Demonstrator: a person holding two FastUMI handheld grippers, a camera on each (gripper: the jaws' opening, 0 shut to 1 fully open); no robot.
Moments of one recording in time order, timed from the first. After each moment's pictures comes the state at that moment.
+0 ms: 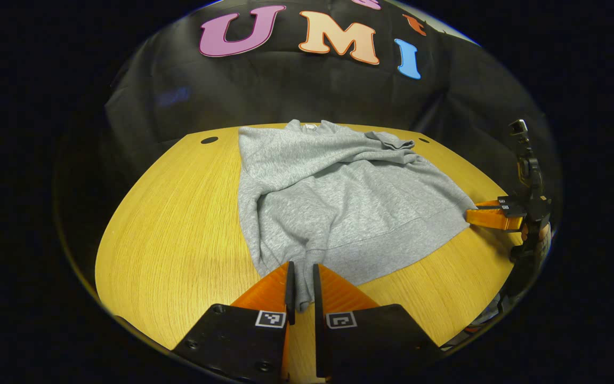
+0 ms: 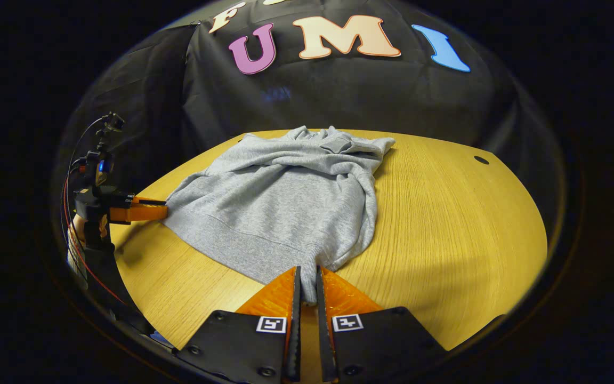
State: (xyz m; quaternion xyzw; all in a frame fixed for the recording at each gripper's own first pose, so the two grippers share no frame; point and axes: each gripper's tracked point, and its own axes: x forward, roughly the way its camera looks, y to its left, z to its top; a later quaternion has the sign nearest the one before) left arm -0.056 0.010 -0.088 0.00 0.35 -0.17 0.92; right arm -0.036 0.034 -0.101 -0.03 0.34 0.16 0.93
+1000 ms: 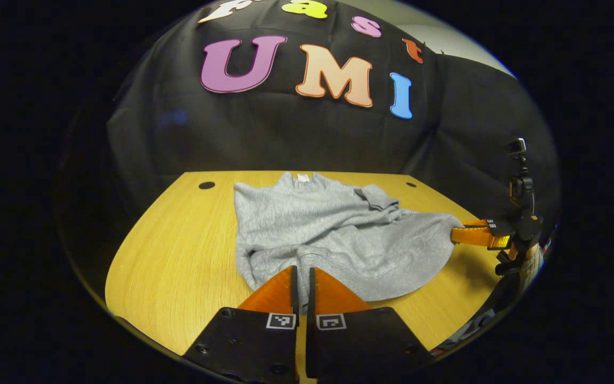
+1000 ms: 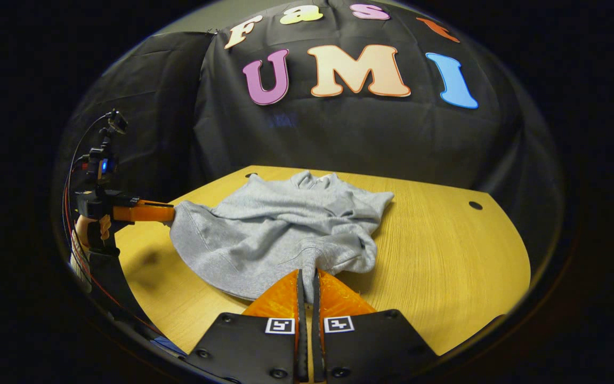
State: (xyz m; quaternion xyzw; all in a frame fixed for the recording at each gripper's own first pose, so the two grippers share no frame) left arm 0.004 -0.002 0.009 -0.05 0.22 -0.20 0.95; right arm 0.013 0.047 -0.003 -0.04 0.23 0.17 0.96
